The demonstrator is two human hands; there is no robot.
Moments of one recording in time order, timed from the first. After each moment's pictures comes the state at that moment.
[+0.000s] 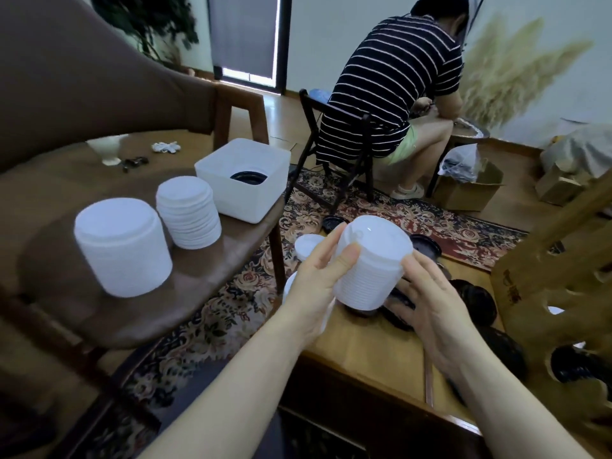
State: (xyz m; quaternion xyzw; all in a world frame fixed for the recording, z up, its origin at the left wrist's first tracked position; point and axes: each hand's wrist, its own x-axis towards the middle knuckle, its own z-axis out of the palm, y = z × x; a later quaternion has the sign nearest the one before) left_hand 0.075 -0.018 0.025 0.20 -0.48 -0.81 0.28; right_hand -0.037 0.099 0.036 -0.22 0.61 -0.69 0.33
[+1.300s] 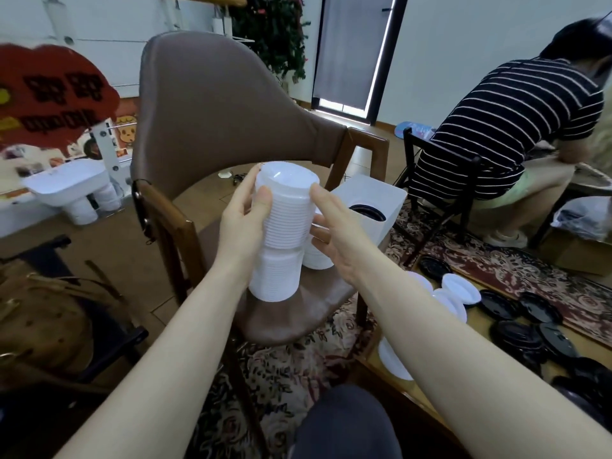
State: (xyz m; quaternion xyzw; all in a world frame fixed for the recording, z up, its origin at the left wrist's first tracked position) left_hand 0.276 -0.157 0.088 0.38 -0.53 -0.51 0.56; right_hand 0.142 -0.120 0.105 -0.40 0.55 -0.55 0.48
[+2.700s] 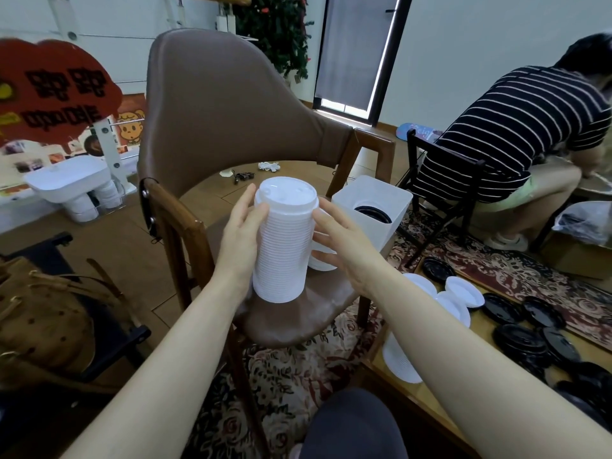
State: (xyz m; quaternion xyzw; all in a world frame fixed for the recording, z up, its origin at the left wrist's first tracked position) left_hand 0.287 -0.159 0.071 0.40 -0.51 -0.54 0.53; right_hand 0.138 -0.127 0.086 -0.44 0.60 -0.48 0.46
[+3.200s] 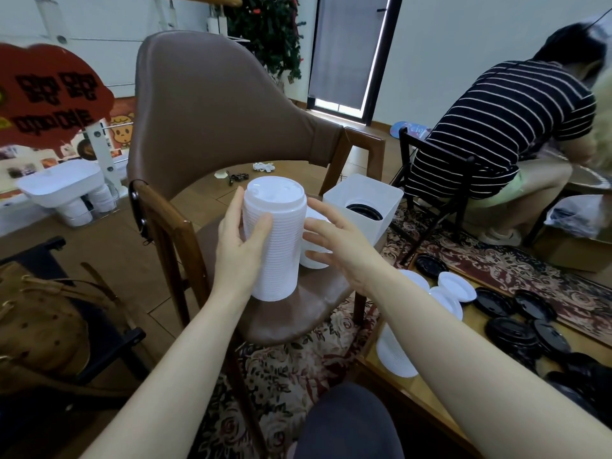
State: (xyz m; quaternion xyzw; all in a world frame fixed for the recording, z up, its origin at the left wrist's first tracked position) left_hand 0.284 -0.143 0.060 0.44 -0.57 -0.45 0.53; right_hand 0.129 -0.115 0.090 -0.45 0.58 -0.48 0.47
